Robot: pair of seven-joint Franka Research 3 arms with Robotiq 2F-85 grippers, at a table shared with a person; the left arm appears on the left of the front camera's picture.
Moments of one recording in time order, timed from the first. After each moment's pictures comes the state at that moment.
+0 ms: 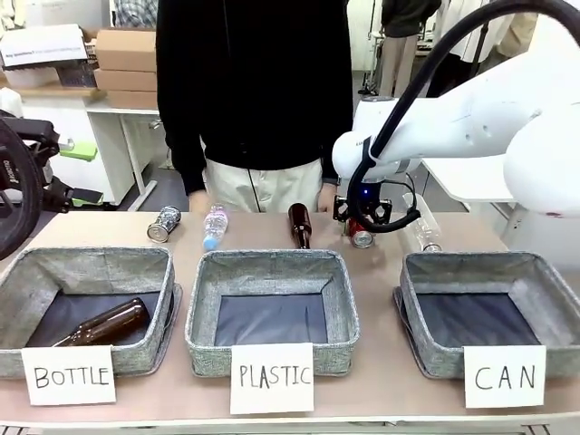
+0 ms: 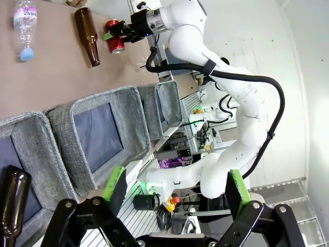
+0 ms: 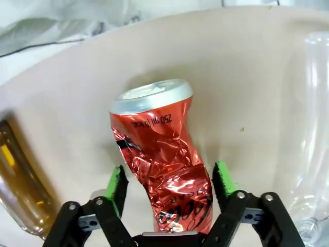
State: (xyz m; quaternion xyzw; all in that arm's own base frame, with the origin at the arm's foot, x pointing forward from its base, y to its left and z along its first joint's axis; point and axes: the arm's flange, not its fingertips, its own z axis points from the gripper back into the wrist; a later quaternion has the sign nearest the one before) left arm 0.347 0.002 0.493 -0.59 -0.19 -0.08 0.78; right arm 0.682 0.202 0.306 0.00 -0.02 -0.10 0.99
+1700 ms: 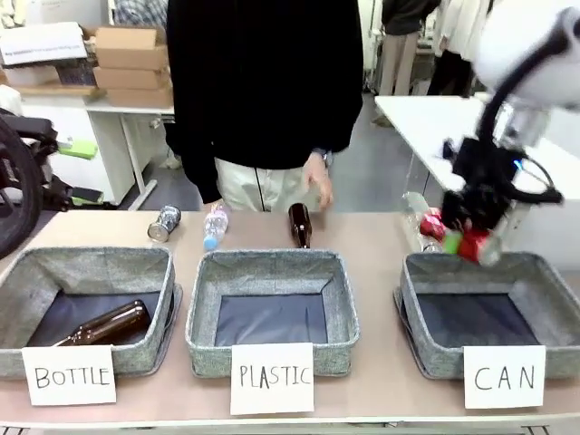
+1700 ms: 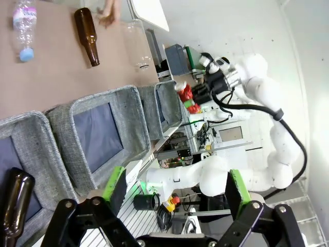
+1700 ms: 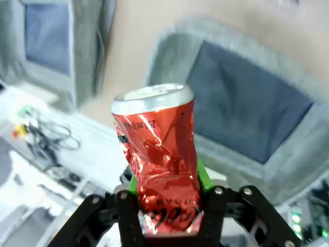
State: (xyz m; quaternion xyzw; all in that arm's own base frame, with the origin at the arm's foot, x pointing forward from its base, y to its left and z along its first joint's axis) left arm 0.347 0.002 0.493 -0.59 -0.19 -0.08 0.78; right arm 0.407 0.052 0.464 0.14 0.11 0.18 0.97
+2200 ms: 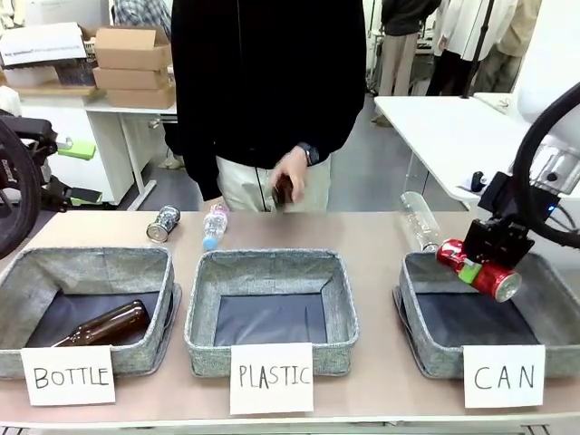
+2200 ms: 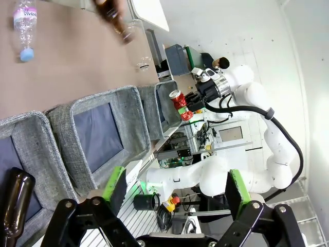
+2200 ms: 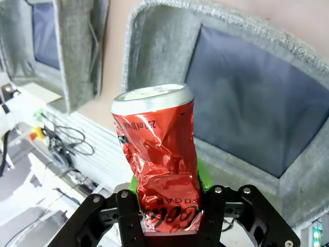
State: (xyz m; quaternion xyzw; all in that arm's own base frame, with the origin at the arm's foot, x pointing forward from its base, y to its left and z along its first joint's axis) left arm 0.347 0.002 0.493 -0.59 -0.19 -0.08 0.78; right arm 0.396 0.019 0.425 0.21 0.09 0.15 0.96
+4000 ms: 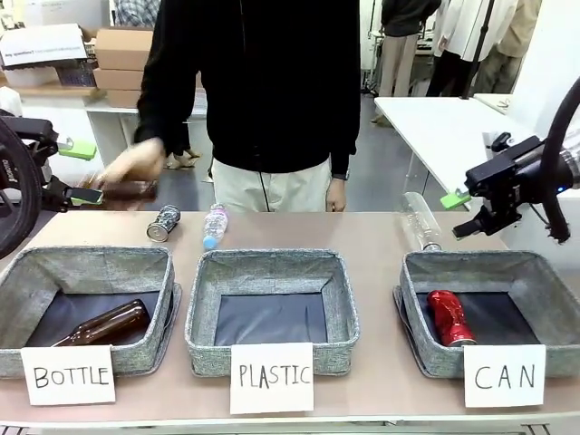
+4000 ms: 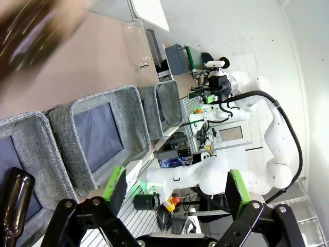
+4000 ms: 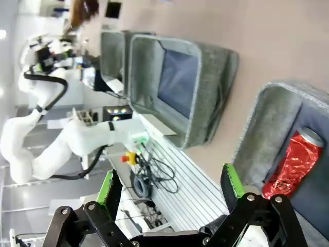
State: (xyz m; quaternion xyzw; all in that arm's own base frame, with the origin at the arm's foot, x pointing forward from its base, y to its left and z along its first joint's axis) left arm 0.347 0.002 0.493 -0.59 -0.19 -0.08 0.78; right arm 0.396 0.005 0.459 0.47 -0.03 0.12 0.88
